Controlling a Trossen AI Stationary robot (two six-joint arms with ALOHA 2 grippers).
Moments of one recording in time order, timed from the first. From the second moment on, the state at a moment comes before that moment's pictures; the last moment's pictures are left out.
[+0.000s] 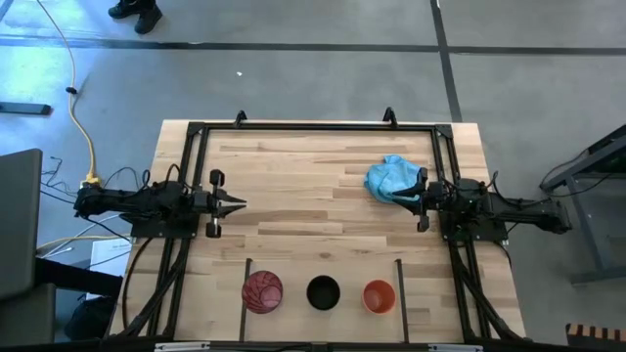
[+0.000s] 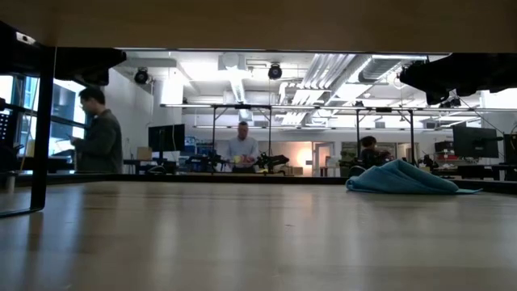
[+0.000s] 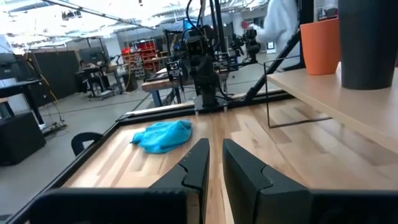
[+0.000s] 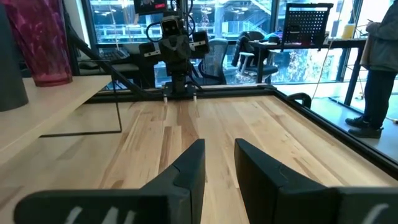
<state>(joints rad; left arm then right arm) 0.03 0.01 0.01 0.03 -0.10 0.19 -0.09 0.02 0.02 -0.01 0.00 0.00</state>
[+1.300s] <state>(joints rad) 0.03 0.01 0.01 0.03 -0.06 0.10 -0.06 0.02 0.02 0.01 -0.11 -0.04</state>
